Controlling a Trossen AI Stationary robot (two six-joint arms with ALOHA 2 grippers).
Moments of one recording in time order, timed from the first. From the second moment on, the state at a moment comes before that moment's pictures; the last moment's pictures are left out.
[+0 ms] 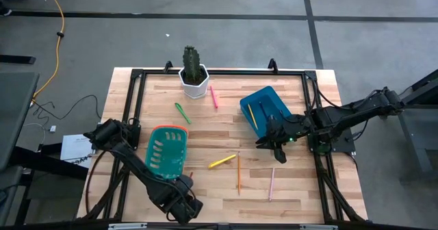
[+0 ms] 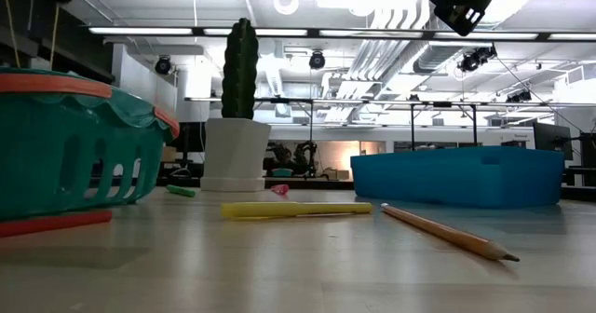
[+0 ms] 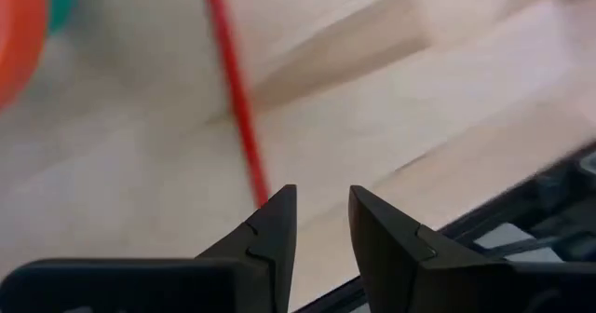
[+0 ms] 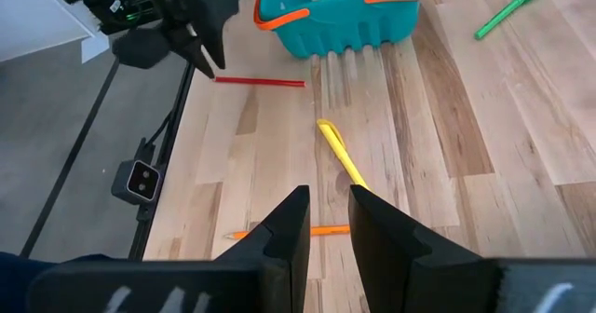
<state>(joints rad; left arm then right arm) -0.65 1.97 1.46 -0.87 -0.14 -1.82 0.27 1.04 0.83 -0.38 0.01 0.37</state>
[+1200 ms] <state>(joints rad) -0.63 1.91 2.33 -1.27 -1.11 -0.69 0.18 1.04 0.83 0.26 -0.09 0.55</state>
